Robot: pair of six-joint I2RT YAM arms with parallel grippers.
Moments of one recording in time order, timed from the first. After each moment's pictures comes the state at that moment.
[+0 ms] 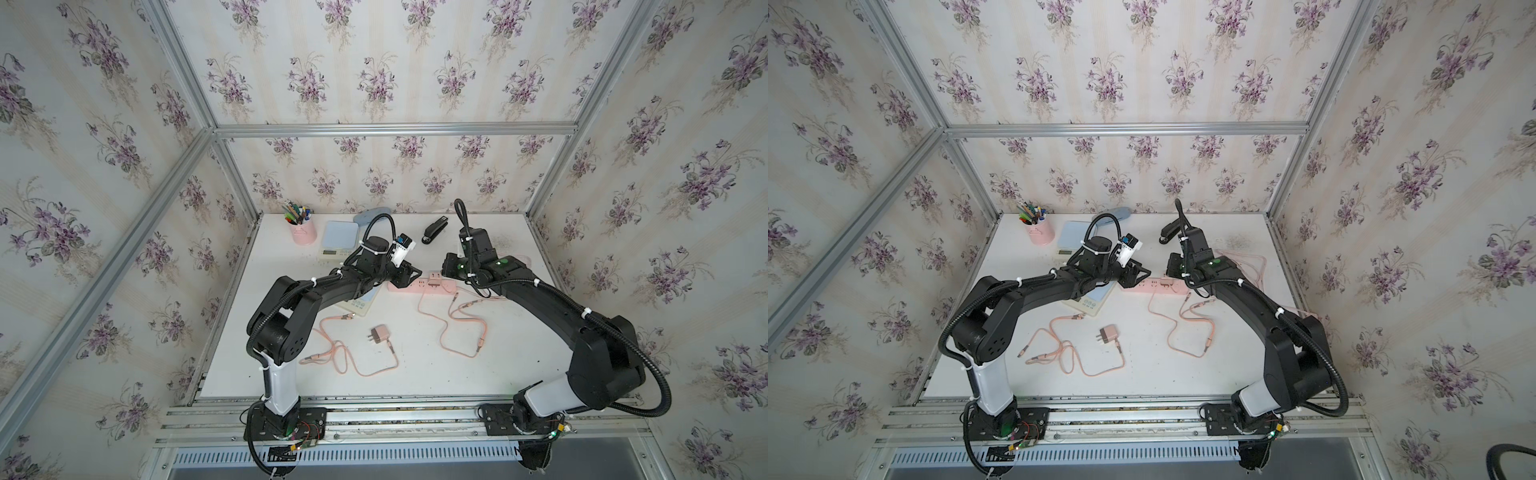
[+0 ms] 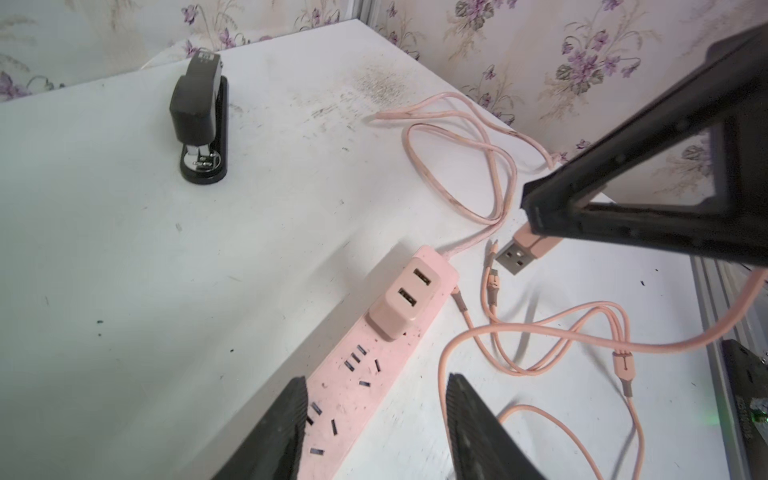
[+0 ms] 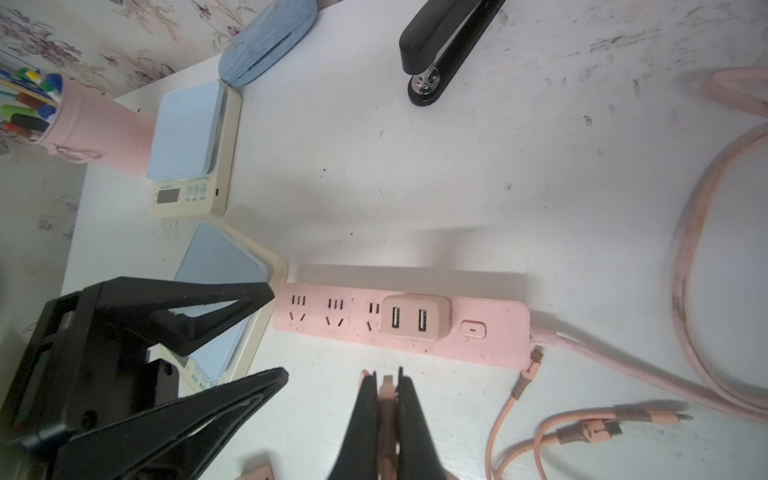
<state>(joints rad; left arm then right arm) -0.55 1.92 1.19 0.17 0.44 -0.05 0.44 1.52 1.14 -0.46 0.00 0.54</state>
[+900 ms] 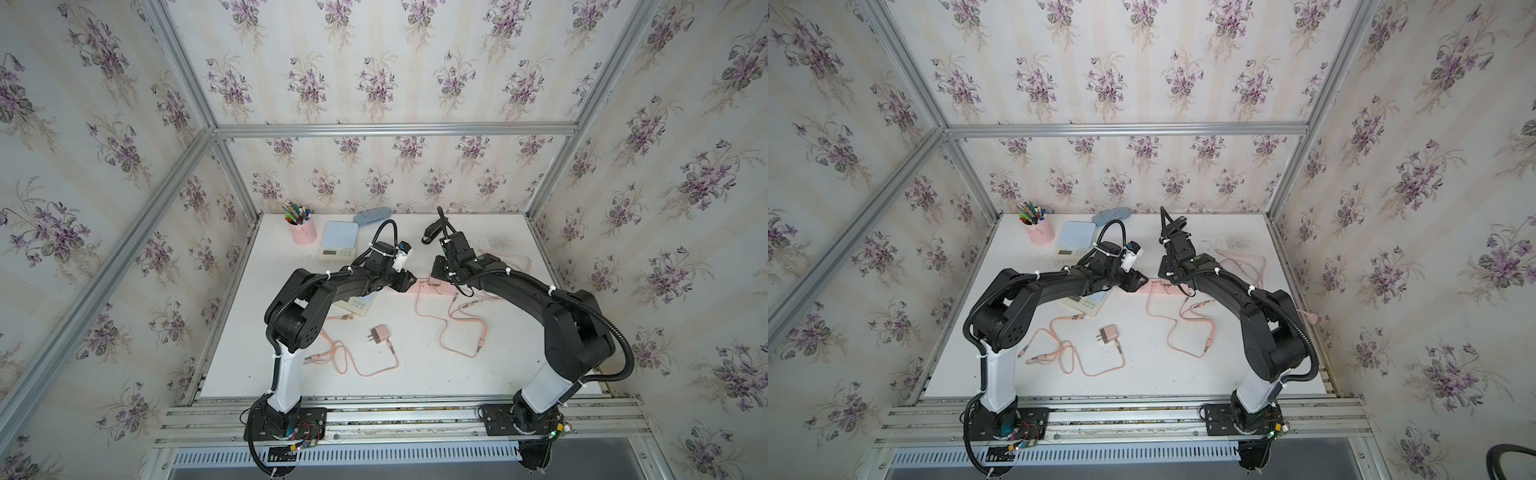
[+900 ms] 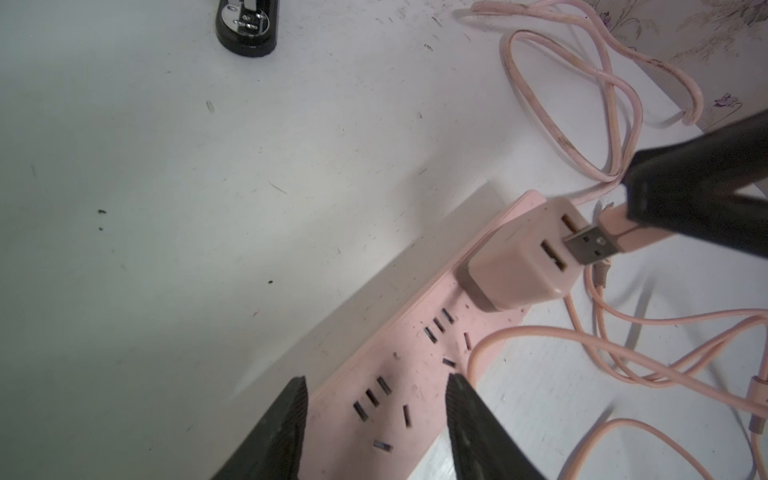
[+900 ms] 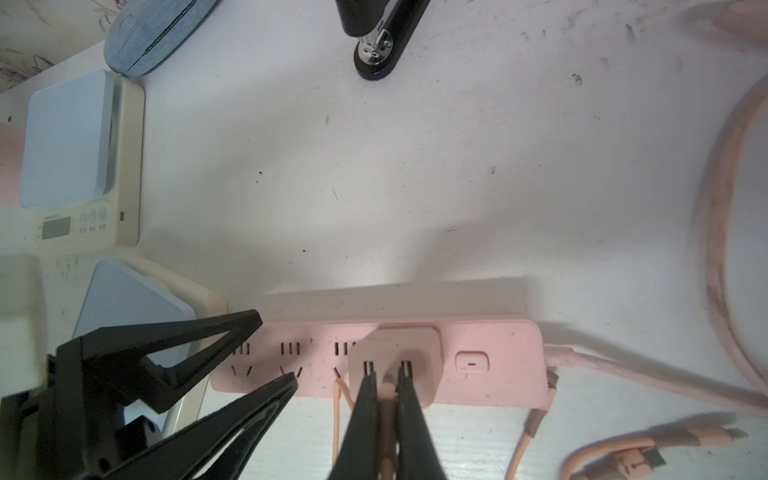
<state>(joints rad) -0.56 2.05 1.27 0.04 0.32 -0.07 0.49 1.69 1.19 -0.44 0.13 0.65</state>
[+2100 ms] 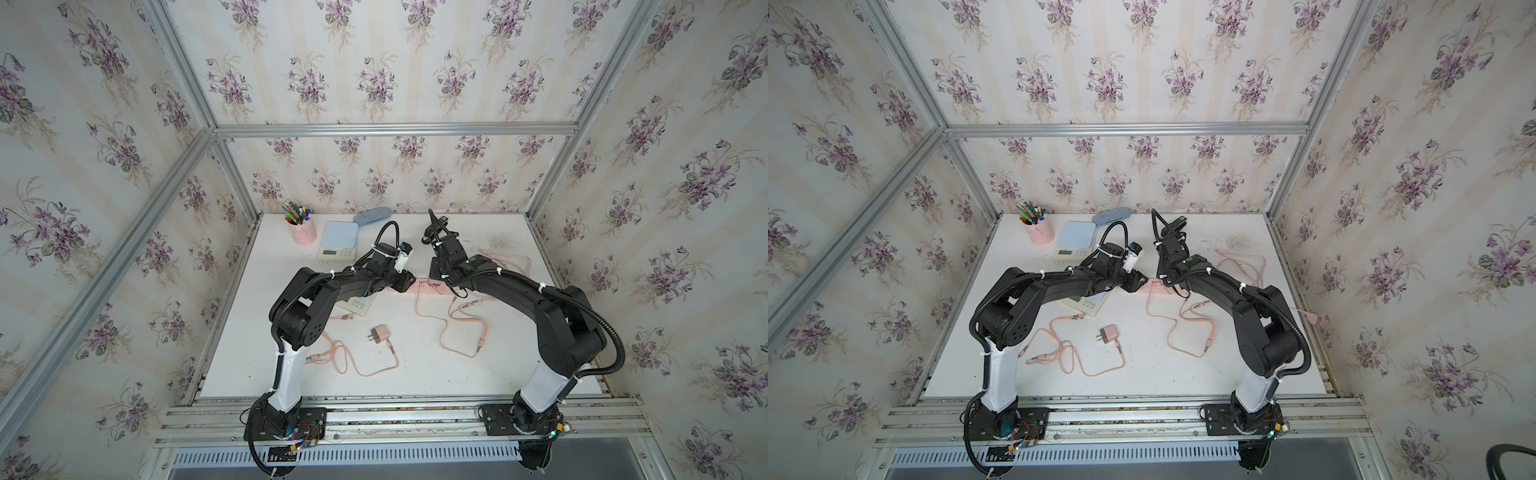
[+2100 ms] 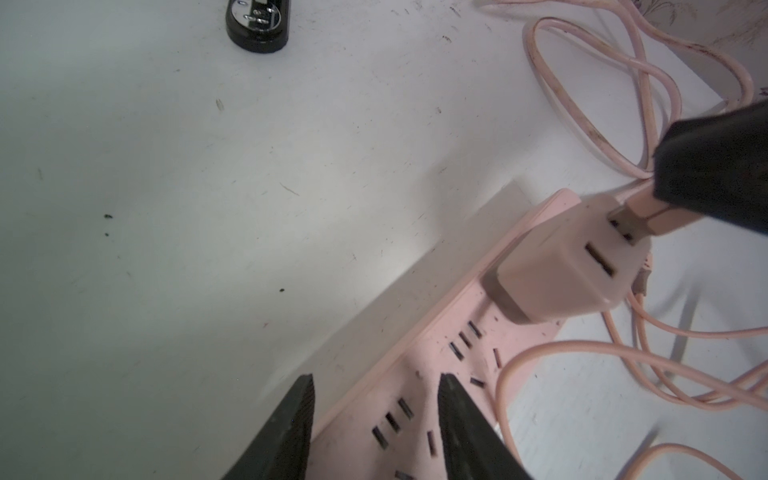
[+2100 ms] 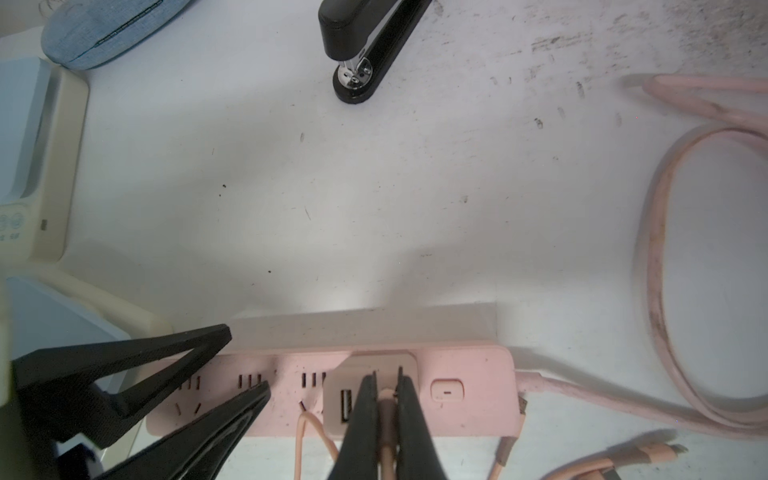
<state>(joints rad) -0.58 2.09 1.28 0.06 0.28 -0.05 0.56 1.75 1.21 -0.45 0.30 0.59</state>
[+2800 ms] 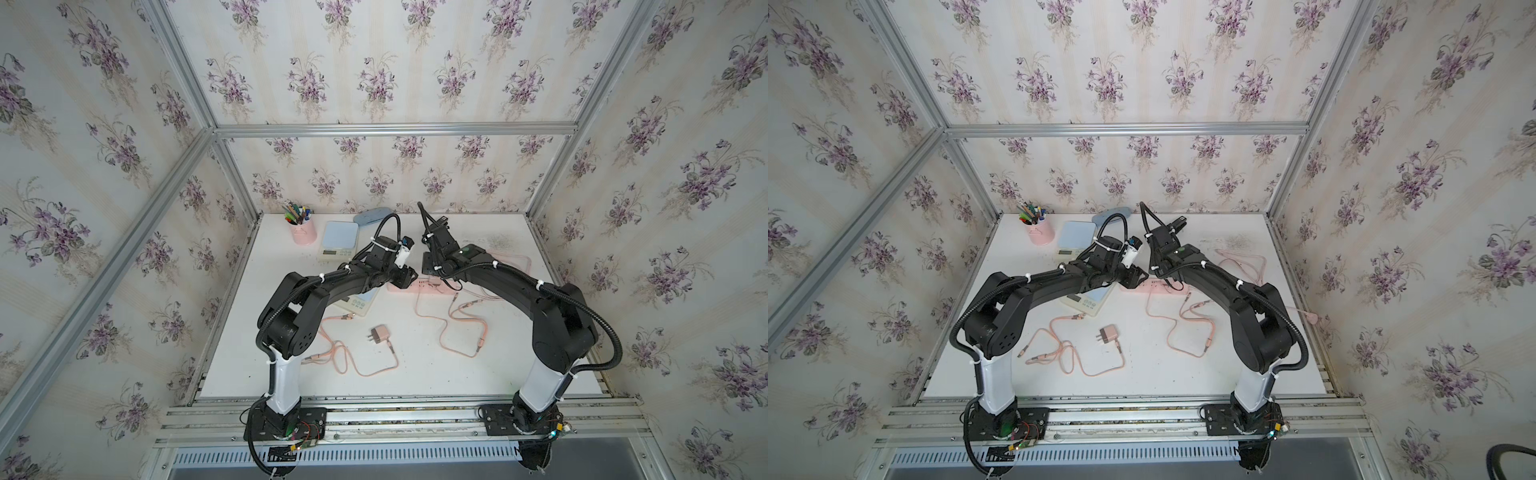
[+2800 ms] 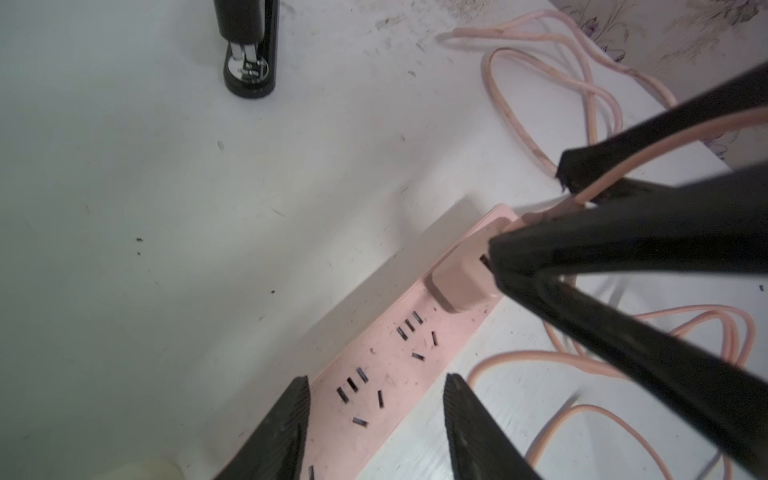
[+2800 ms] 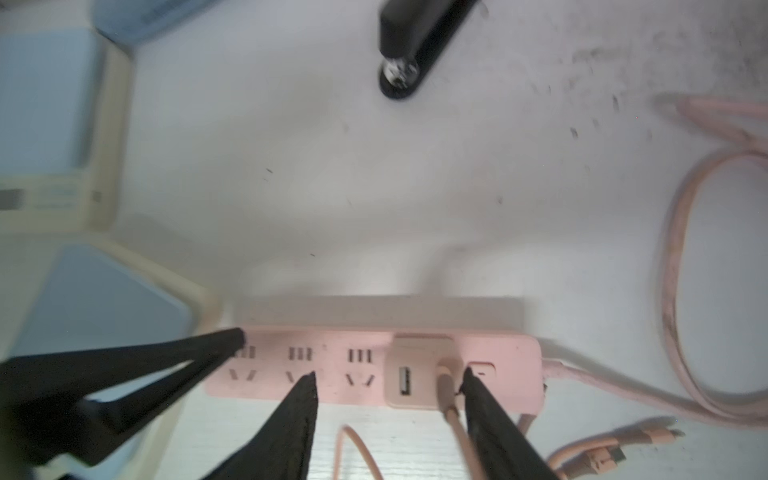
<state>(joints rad) -0.58 1.96 1.31 -0.06 0.28 -0.04 0.58 1.76 1.42 -0.59 0.24 0.56</state>
